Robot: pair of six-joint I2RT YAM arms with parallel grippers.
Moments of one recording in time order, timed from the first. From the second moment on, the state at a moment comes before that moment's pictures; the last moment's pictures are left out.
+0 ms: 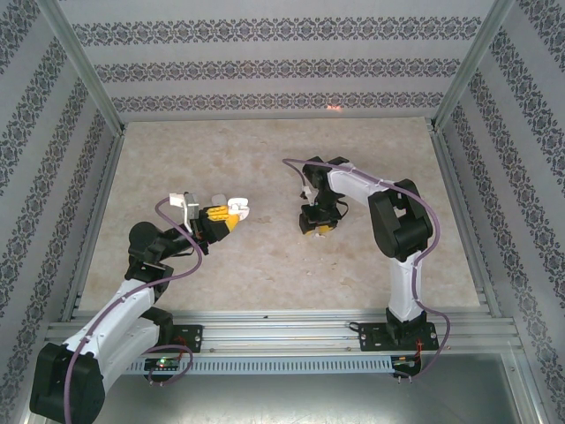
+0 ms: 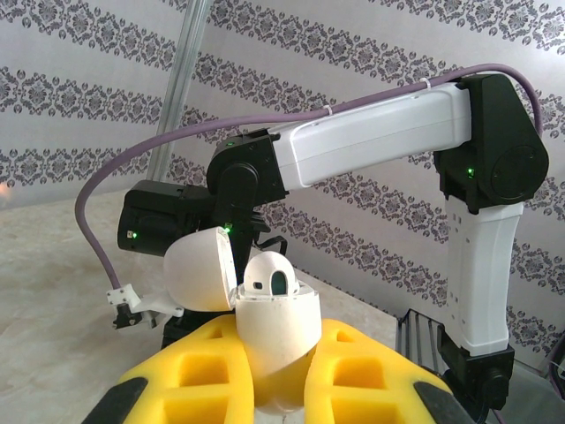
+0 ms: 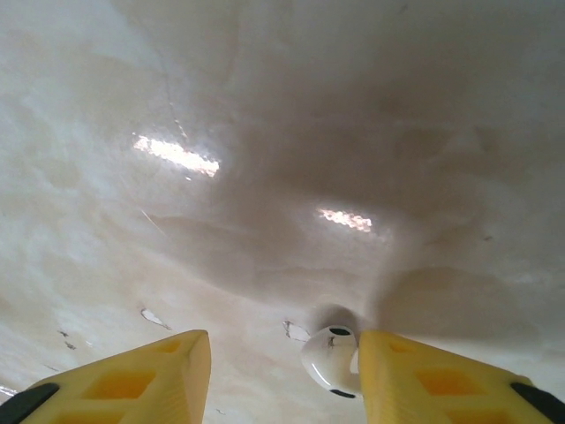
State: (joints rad) left arm -0.23 0.82 0.32 0.73 0.86 -0.48; right arm 0.45 2.06 1.48 -1.08 -0.27 0.19
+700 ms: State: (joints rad) left arm -0.23 0.79 0.32 0.73 0.86 -0.48; right arm 0.47 2.07 1.50 -1.14 -0.18 0.20
